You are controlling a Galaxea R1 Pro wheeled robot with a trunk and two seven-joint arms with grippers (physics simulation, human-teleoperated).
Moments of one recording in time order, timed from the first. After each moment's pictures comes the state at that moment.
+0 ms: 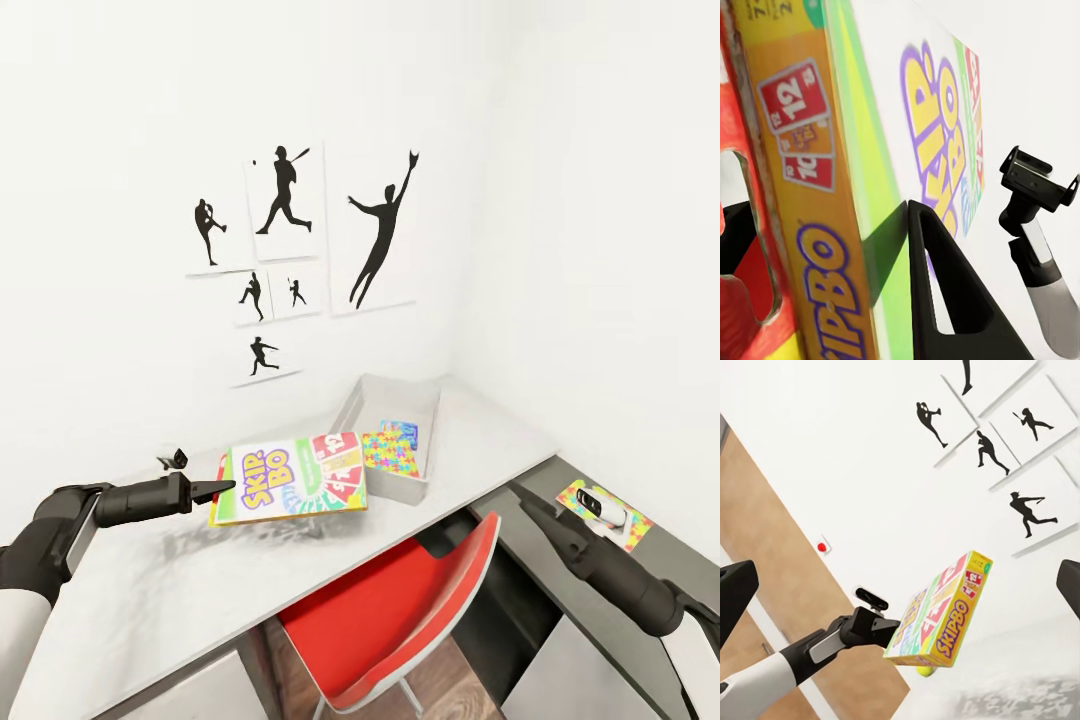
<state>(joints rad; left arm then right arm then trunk) -0.72 0.36 0.14 -0.82 0.12 0.90 -1.56 -0.14 -0.21 -0.27 -1.56 -0.84 0.50 1.13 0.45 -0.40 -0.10</state>
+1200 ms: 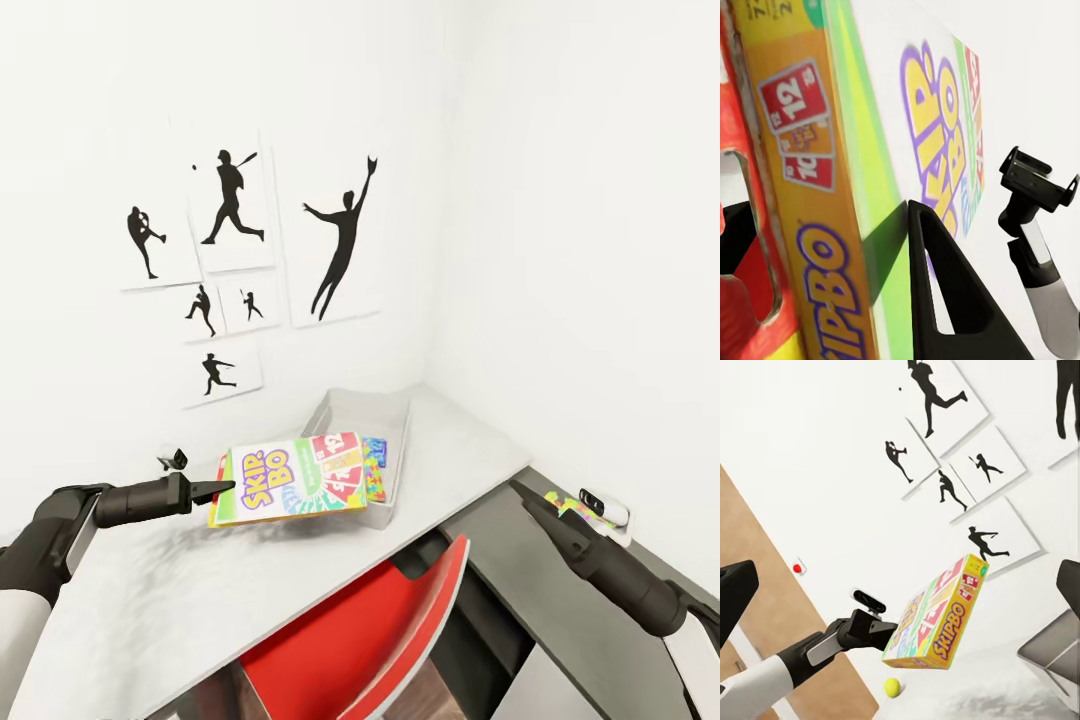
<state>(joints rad) -0.72 0.36 0.15 -0.82 0.12 0.91 -1.56 -0.14 -0.21 -0.28 -1.56 -0.84 0.50 1.13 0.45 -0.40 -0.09</state>
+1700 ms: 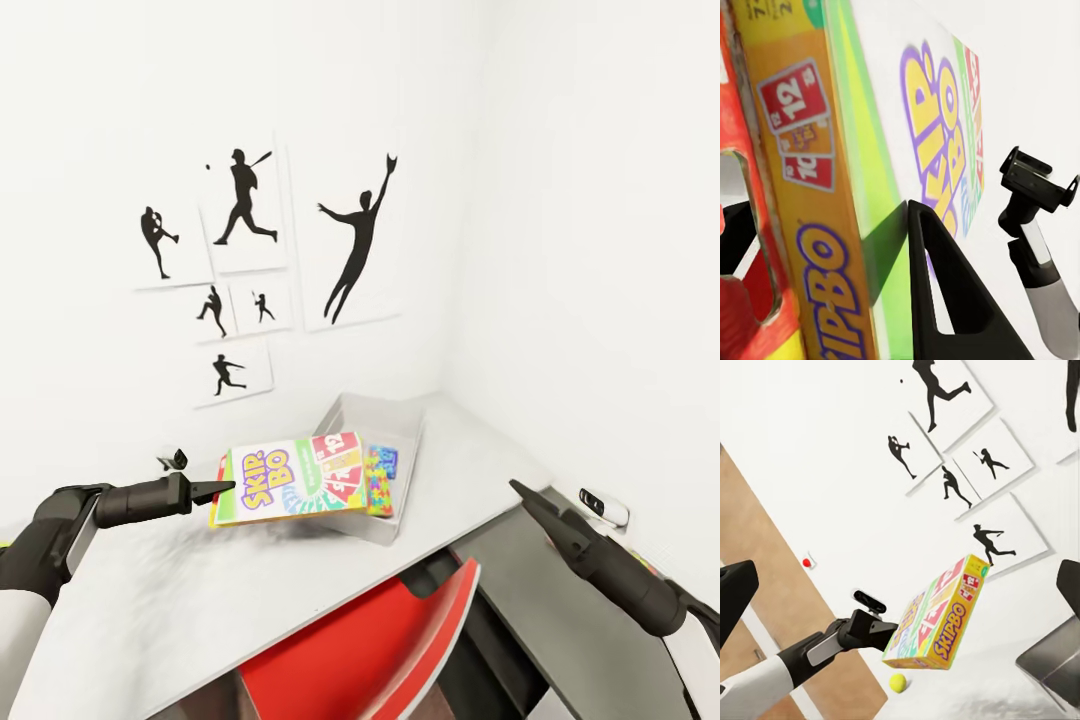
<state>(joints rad) -0.72 0.36 0.15 -0.82 0.12 0.91 -1.56 -0.14 -0.21 -0.28 -1.56 -0.84 0.50 1.13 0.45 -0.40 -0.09</state>
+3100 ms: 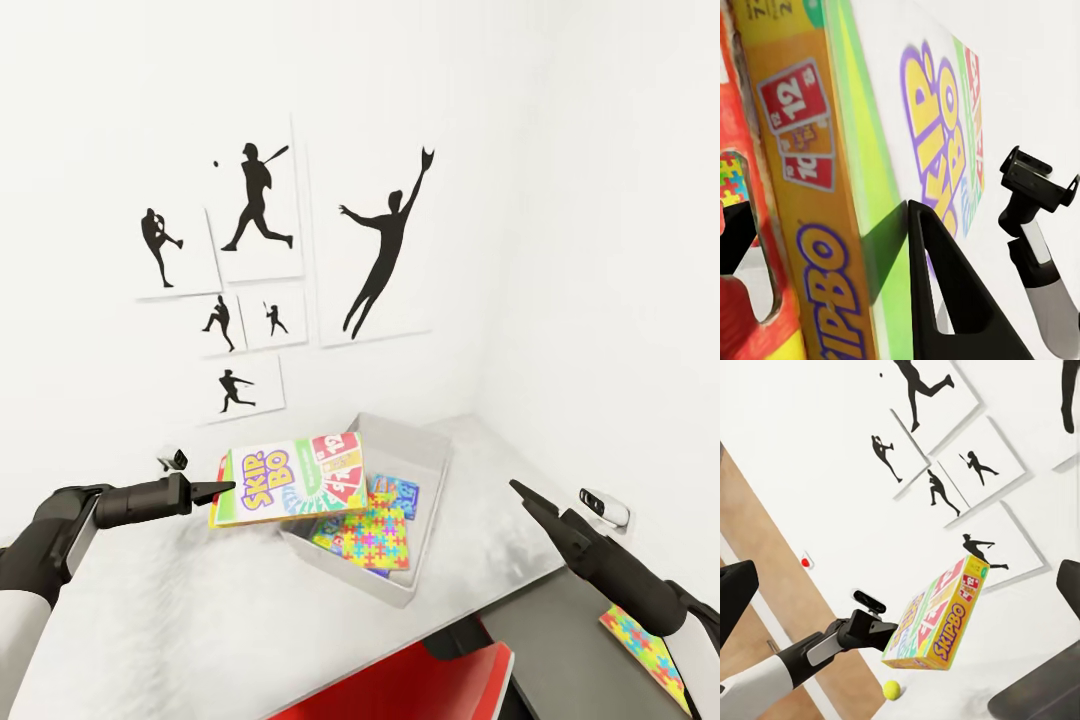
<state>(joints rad) -0.71 0.36 0.15 -0.82 0.12 0.91 -1.56 -0.14 -0.21 -0.28 -1.56 -0.84 0.50 1.13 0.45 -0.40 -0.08</state>
